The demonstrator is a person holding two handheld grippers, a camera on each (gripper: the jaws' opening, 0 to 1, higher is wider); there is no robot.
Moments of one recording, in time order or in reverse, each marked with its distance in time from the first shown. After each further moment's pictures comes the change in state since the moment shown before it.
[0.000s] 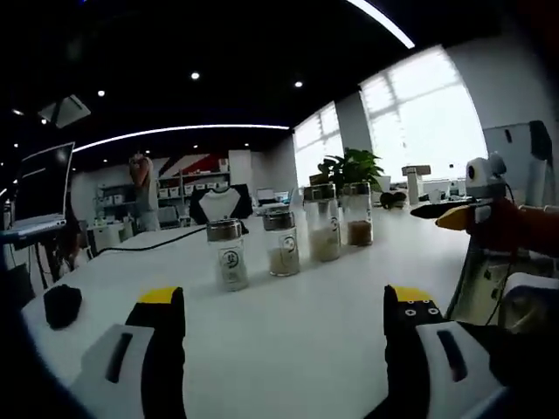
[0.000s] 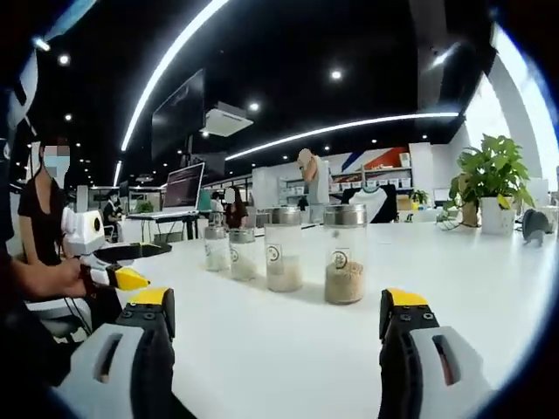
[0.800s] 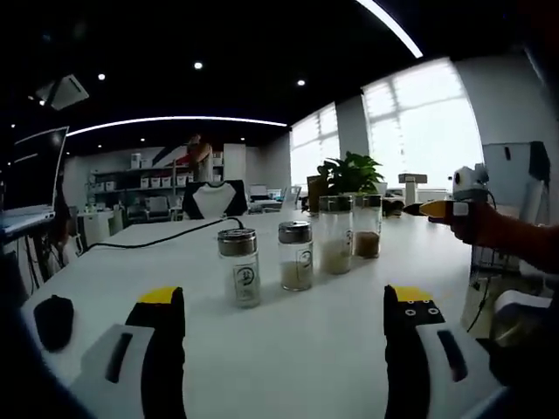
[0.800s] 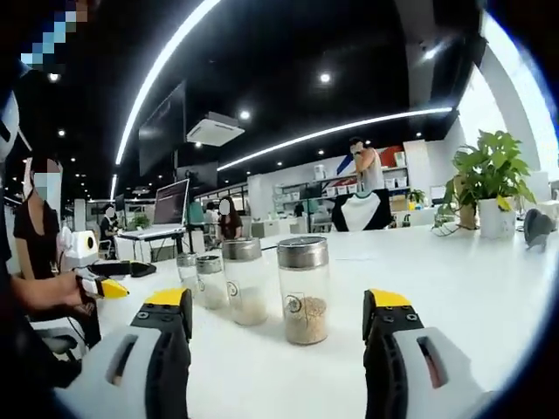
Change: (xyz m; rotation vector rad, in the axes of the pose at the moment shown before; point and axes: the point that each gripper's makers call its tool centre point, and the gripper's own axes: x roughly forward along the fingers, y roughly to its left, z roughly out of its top) left arm 0.020 0.026 0.016 -0.070 0.032 -0.055; right arm 0.019 -0.056 0.038 0.052 -0.056 -0.015
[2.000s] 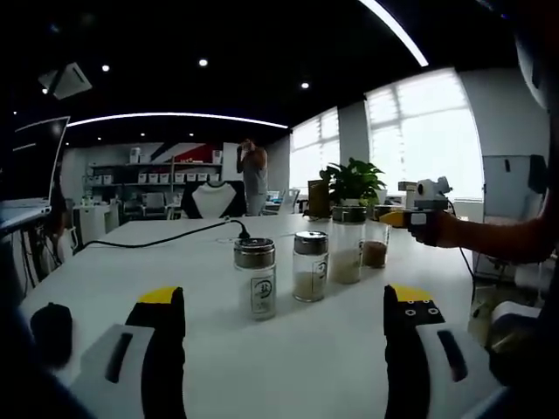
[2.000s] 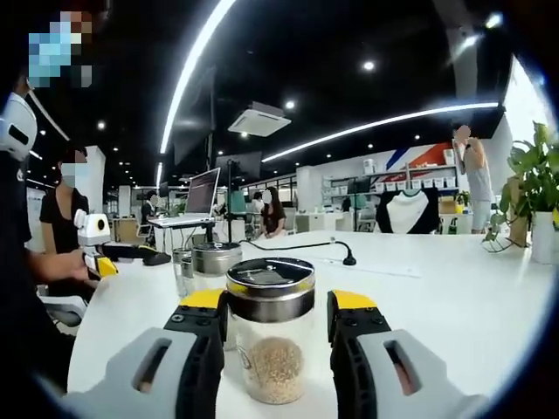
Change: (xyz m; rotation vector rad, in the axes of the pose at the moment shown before) left arm 0.011 0.028 0.011 -0.046 -0.011 -0.025; right arm 0.086 -0.035 0.005 -0.056 0.057 0.258
